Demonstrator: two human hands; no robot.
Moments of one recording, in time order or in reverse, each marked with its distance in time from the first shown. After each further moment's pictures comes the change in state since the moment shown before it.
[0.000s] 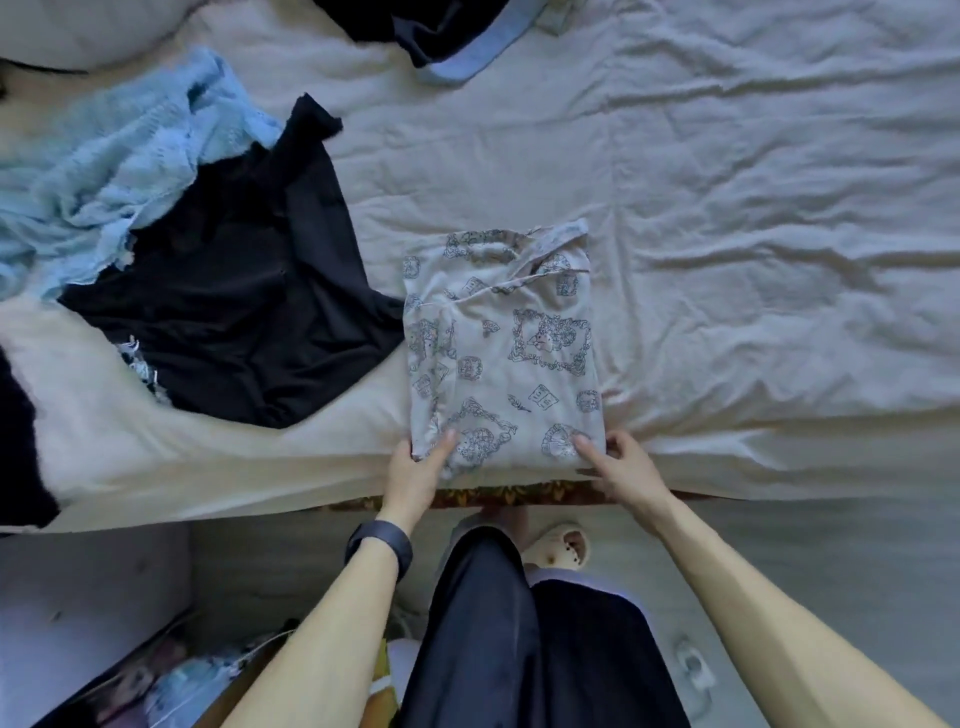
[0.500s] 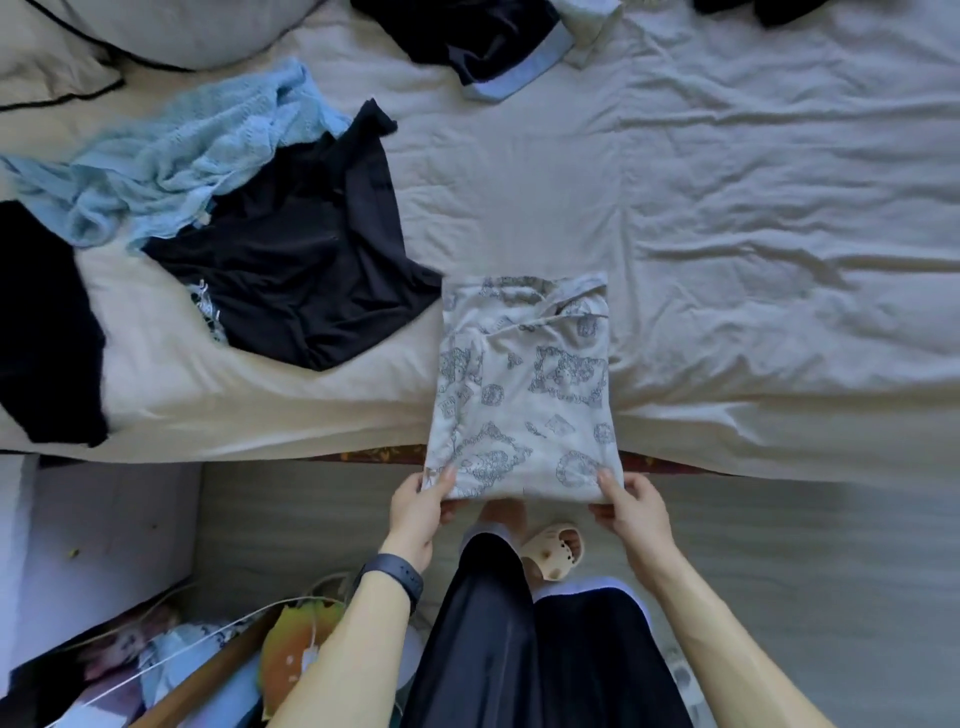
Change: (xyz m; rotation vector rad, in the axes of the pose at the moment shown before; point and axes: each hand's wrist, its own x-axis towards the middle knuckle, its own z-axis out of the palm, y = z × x) left_hand -0.103 -0.074 -0.004 -0.368 0.056 -0.186; right_hand -0.095 0.082 0.010 0.193 0.141 -0.058
